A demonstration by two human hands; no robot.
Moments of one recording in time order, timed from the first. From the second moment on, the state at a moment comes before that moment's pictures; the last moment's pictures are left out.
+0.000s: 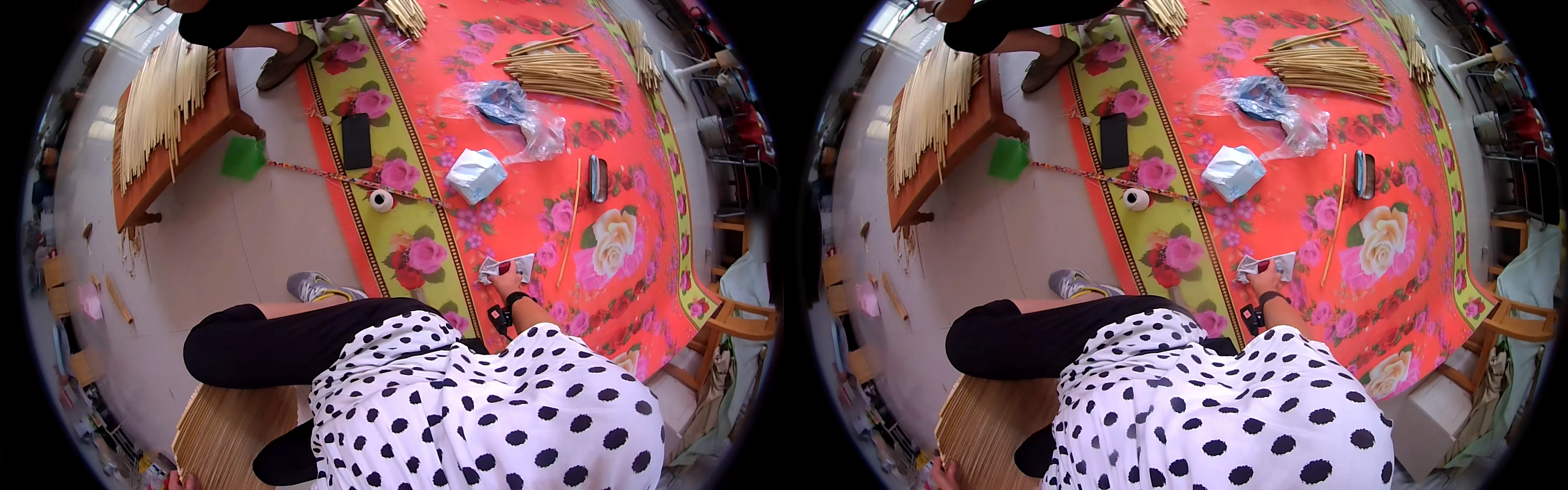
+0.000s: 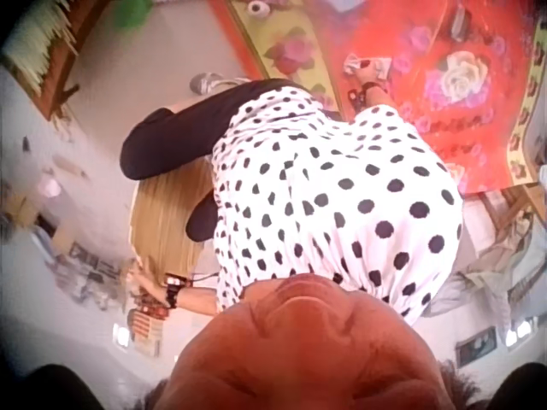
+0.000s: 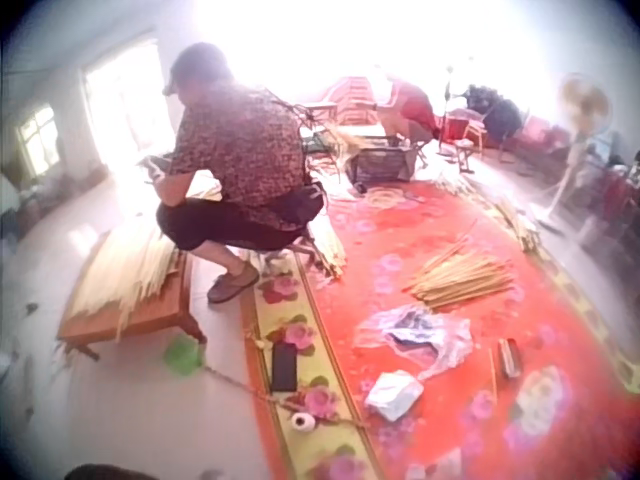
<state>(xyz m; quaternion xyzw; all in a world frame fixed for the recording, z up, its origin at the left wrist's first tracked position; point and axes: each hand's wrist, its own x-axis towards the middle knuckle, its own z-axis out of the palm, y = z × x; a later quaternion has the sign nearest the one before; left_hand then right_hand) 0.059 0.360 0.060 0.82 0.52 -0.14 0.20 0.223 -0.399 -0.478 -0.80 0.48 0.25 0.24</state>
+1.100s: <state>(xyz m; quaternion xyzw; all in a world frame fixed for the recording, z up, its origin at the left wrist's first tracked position) -0.019 0.318 0.048 0.94 0.35 0.07 0.00 0.318 -0.305 -0.494 -0.93 0.08 0.25 0.27</state>
